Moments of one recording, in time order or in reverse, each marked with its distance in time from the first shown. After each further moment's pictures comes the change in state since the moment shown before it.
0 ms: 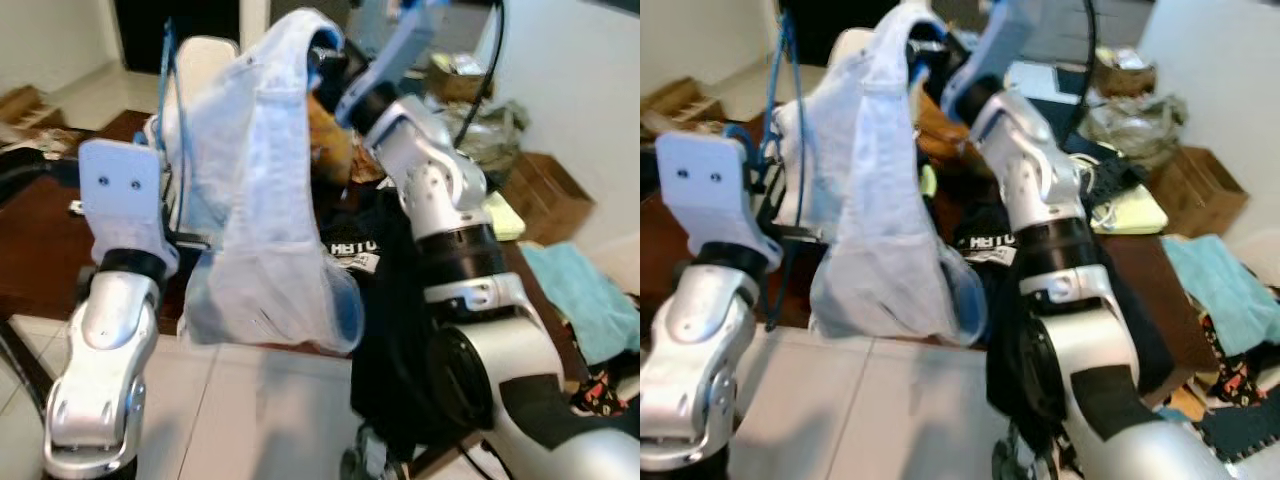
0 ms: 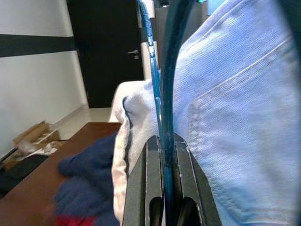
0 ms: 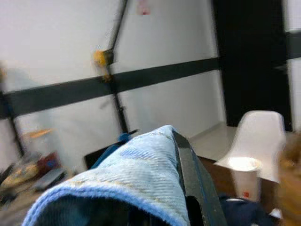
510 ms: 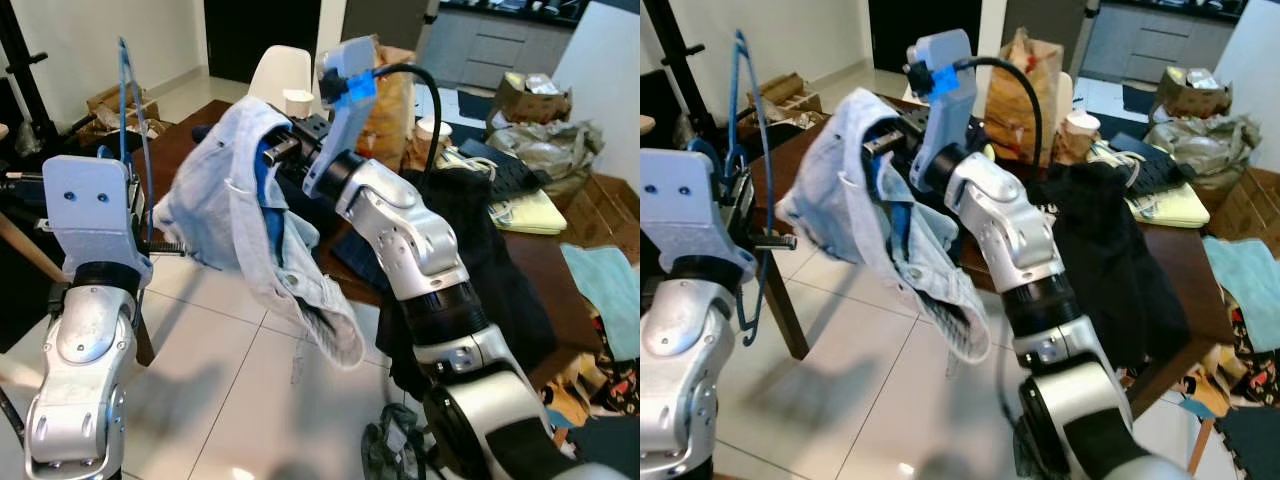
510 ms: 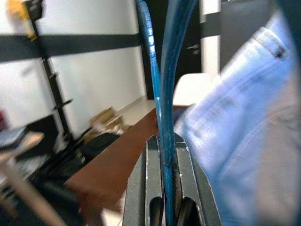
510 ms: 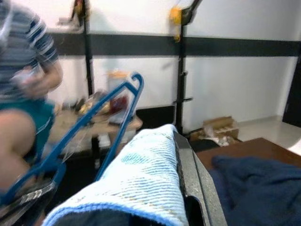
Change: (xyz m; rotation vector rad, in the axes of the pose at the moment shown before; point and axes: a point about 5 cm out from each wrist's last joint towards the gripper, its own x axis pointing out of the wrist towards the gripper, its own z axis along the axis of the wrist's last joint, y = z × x) left arm -0.007 0.012 -0.009 0.014 0.027 0.039; right arm -0.016 0.021 -0.050 -0.180 0.195 0.114
